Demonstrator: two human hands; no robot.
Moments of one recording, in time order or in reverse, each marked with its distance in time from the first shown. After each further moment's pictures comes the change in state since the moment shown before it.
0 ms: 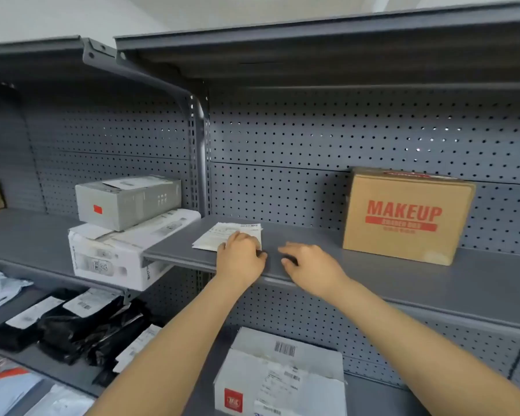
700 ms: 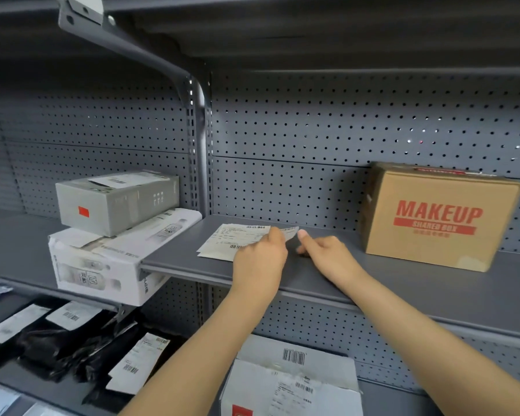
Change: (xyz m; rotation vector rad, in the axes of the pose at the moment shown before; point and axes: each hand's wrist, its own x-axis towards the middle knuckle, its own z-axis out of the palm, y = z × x) left_hand 0.011 -0.001 -0.001 0.269 0.376 0.212; right_hand 0.050 0.005 0.014 0.493 0.098 0.314
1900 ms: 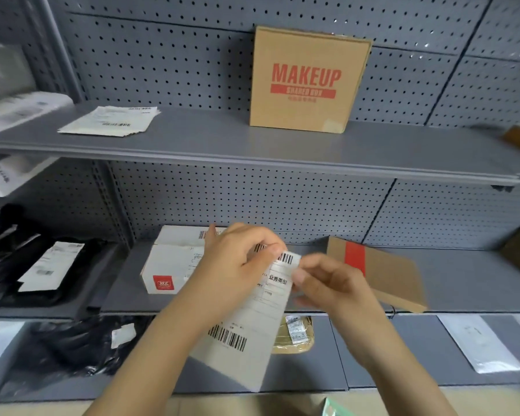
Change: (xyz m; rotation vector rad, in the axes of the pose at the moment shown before) left_hand -0.178 0.127 -0.114 -1.038 -0.612 0.042; right_hand -0.316 0.074 -0.071 0.545 0.056 0.203
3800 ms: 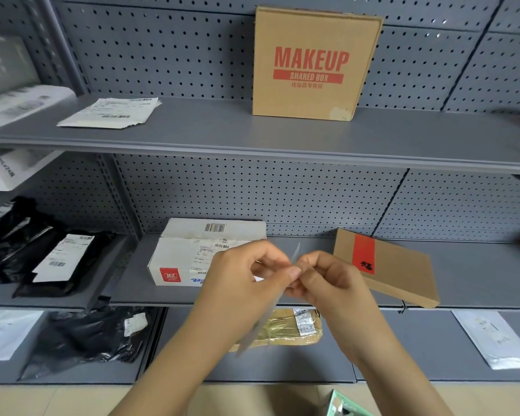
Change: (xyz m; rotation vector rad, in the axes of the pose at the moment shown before) left_hand -0.017 0.016 0.021 -0.272 0.053 -0.233; right_hand 0.008 0.015 0.003 0.166 0.036 0.035
